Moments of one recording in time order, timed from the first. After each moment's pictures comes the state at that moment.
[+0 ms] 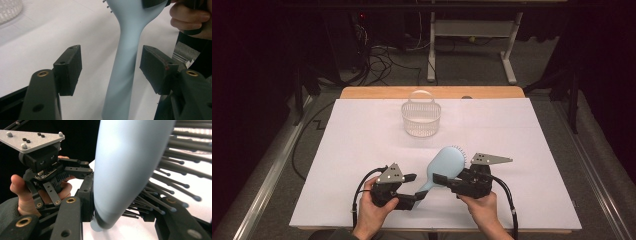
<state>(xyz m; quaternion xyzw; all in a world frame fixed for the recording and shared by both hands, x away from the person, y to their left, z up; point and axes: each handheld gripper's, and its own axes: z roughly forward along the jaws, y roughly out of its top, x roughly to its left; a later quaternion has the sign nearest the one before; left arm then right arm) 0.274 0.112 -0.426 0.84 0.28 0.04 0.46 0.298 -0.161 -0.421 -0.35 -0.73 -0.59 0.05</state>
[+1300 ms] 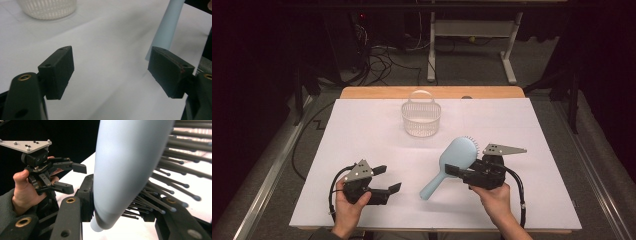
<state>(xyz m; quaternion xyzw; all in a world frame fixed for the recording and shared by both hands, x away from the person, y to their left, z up) 0.278 0.180 -0.433 0.81 0.34 0.10 0.47 0.310 -0.187 -0.397 -0.36 -0.74 -0.56 0.01</state>
